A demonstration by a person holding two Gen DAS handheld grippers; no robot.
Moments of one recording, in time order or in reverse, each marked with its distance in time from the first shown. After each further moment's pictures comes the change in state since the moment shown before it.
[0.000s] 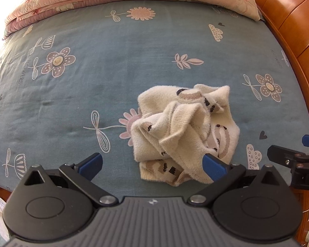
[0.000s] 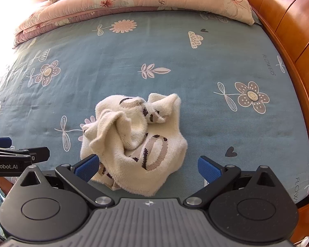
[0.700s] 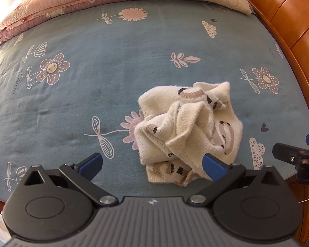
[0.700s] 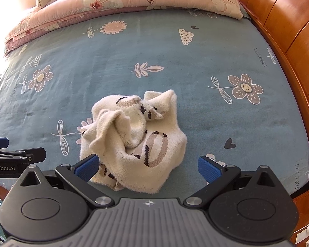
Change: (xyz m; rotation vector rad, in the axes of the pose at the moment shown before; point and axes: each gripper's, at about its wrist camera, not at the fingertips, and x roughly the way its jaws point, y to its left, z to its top) left arm 0.006 0.017 0.004 0.081 -0.020 -0.030; right arm -0.001 0.015 -0.008 0.077 -0.013 -0.054
